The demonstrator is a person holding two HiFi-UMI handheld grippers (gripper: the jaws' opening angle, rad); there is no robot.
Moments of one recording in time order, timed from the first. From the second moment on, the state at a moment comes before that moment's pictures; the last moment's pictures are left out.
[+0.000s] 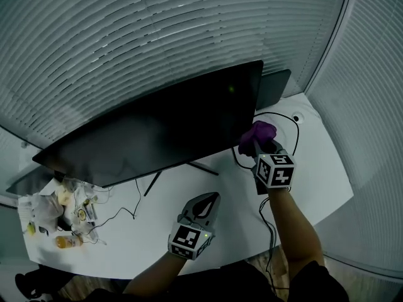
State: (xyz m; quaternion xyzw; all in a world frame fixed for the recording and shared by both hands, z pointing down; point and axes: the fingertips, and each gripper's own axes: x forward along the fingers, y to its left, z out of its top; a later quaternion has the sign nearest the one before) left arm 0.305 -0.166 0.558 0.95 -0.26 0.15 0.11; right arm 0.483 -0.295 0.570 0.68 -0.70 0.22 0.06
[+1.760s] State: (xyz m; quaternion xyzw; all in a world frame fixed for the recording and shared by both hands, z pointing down) left arm 0.266 -0.157 0.556 0.93 -0.31 0.15 0.11; right arm 0.434 -0.285 0.639 0.65 -0.71 0.25 0.12
